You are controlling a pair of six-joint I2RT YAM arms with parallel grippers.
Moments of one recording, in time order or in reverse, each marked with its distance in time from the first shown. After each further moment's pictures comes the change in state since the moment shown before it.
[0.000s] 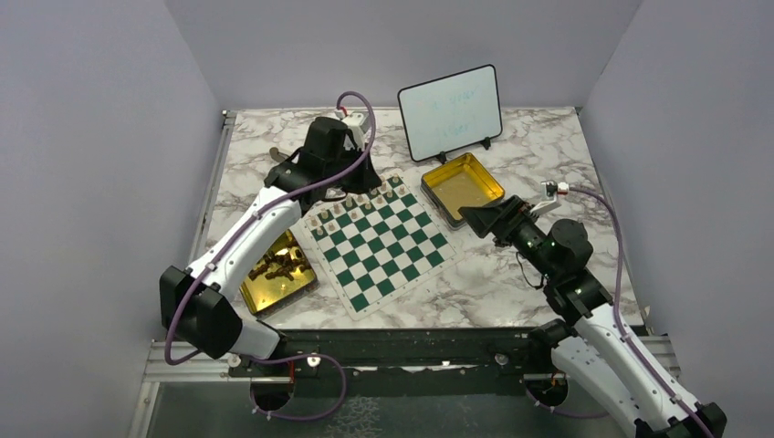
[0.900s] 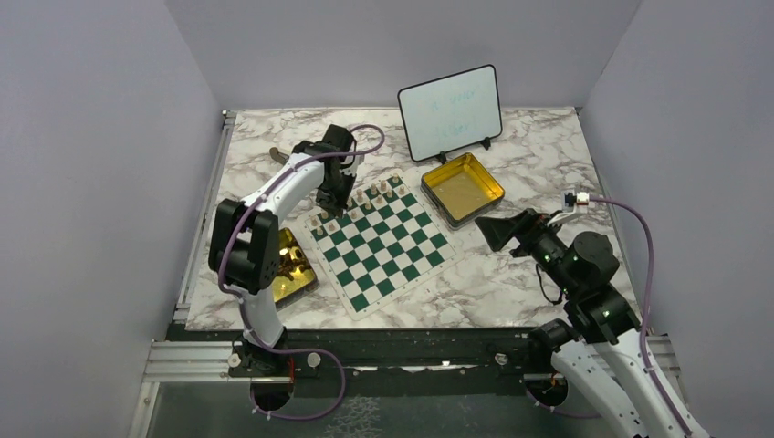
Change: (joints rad) left arm 0.163 0.415 0.172 -0.490 -0.190 0.320; right arm 0.000 -0.172 0.121 -0.339 0.082 -0.243
